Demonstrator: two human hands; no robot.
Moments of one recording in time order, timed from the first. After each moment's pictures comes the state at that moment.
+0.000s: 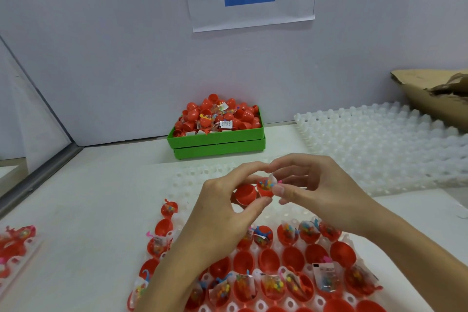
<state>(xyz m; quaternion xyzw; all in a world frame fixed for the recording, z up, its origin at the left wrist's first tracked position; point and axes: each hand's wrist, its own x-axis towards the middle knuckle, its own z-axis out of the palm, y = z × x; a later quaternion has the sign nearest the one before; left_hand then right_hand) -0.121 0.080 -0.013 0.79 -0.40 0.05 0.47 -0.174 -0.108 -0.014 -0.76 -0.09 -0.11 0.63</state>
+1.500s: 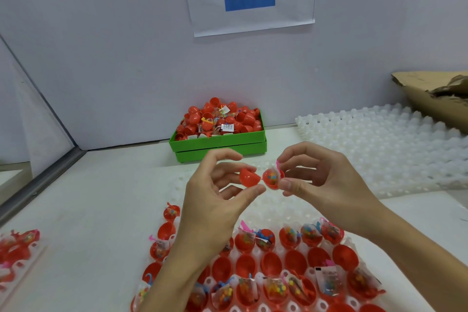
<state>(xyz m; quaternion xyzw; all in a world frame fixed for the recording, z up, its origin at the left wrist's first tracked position) -0.122 0.079 -0.003 0.69 -0.30 0.05 0.65 -0.175 -0.106 -0.005 -0.74 -0.09 -0.19 0.64</state>
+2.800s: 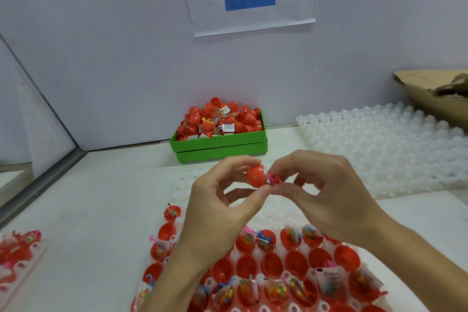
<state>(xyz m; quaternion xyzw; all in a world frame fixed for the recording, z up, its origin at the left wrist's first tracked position) -0.125 0.078 -0.004 0.68 -0.36 0.05 0.64 -0.174 -0.102 -0.007 -0.83 -0.19 -0.33 0.41</state>
